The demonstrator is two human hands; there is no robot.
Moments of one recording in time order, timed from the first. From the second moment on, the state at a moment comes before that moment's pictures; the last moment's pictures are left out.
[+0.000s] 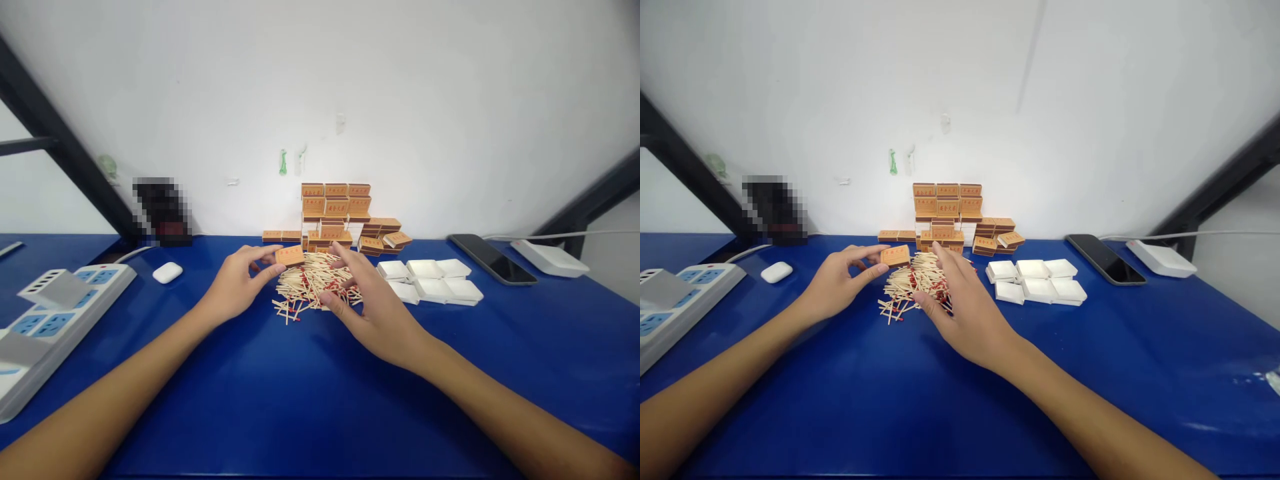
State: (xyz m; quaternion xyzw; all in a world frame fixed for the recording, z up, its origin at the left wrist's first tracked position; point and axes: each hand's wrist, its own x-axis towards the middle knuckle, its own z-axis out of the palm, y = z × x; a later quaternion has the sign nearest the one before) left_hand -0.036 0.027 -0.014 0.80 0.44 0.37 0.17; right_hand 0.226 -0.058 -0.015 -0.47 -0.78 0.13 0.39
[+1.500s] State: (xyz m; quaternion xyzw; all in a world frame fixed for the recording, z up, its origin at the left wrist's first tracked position) left_hand -0.035 0.015 0.009 0.90 0.32 0.30 0.00; right_hand 0.371 -0.009 0.026 -0.57 -0.80 -0.02 0.16
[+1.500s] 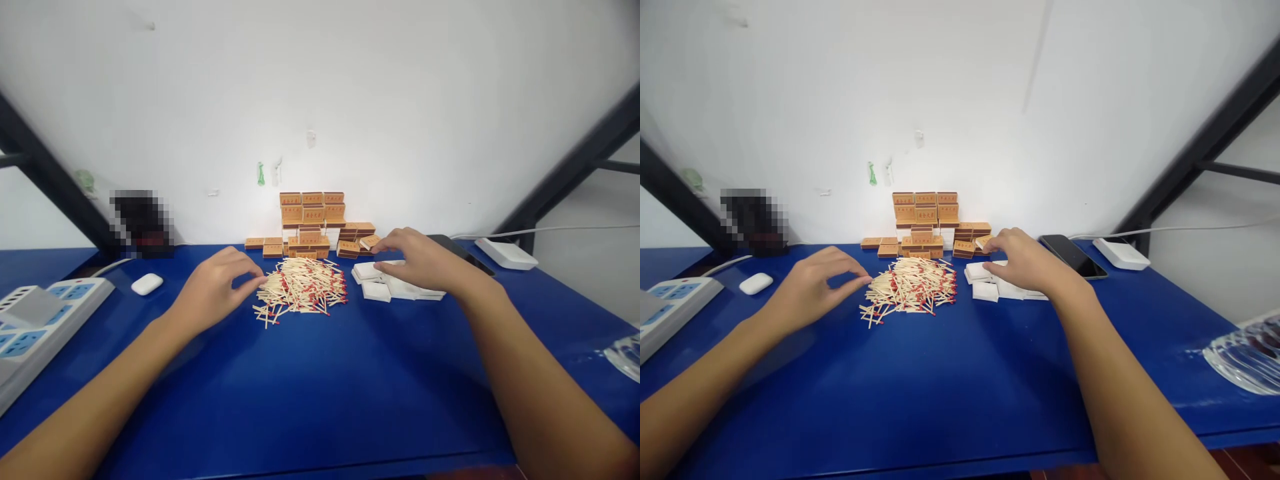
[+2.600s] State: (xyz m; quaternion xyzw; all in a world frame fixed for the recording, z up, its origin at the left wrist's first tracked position) left_hand -0.025 0.005 0.007 0.91 0.30 0.28 0.03; right_hand 0.245 -0.055 0.000 -0.38 -0.90 0.14 0.17
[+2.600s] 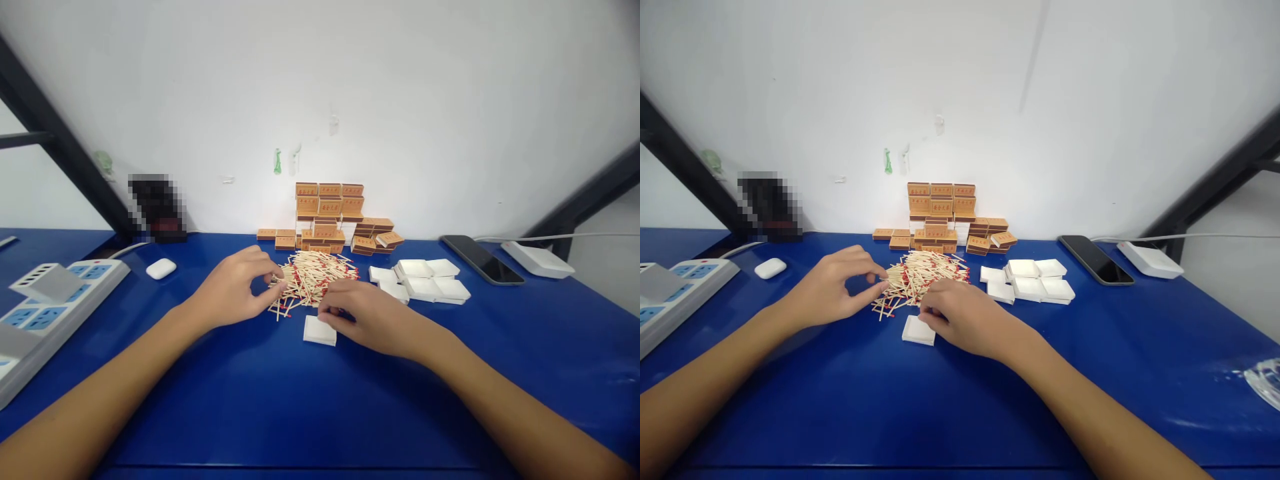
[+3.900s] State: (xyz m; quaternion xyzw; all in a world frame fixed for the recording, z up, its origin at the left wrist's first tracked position) left_hand -0.004 0.026 0.011 0.92 0.38 0.09 0.00; right_hand 0.262 -0.043 0.005 -0.43 -0.87 0.00 0.22
